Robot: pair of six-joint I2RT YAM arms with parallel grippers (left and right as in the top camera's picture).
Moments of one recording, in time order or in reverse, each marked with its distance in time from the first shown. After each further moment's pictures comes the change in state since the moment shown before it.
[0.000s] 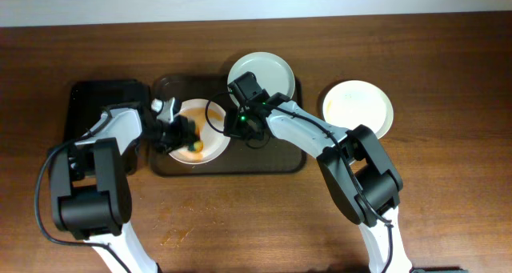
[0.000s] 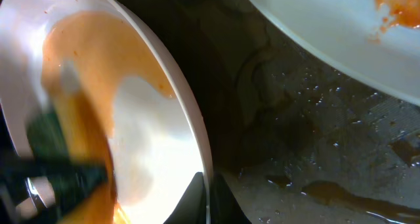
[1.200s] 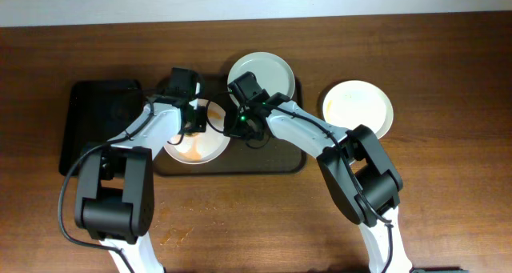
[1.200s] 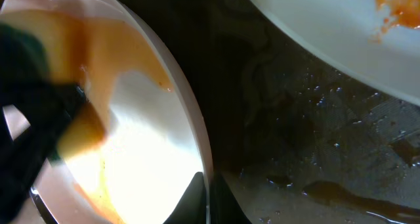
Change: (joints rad) left arm -0.262 -0.022 0.049 0.113 -0.698 0.067; right arm 0.000 0.000 0.000 0.000 0.000 0.000
